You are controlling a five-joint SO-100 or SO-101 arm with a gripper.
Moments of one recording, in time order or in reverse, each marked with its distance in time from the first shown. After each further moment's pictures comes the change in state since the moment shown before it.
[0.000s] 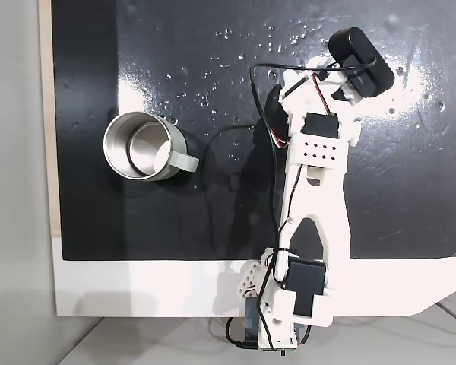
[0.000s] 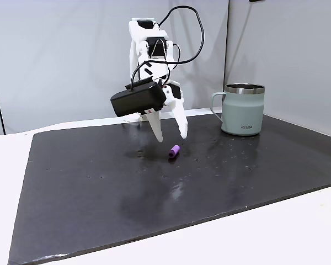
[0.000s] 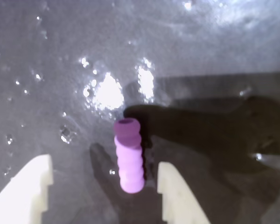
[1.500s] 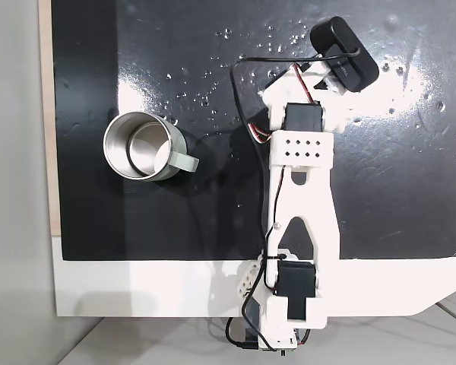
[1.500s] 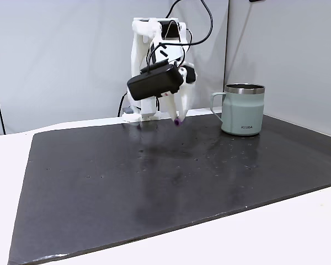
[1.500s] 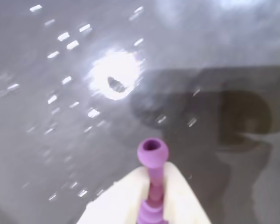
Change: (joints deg) arm -6.9 4.0 -10.5 16.3 8.3
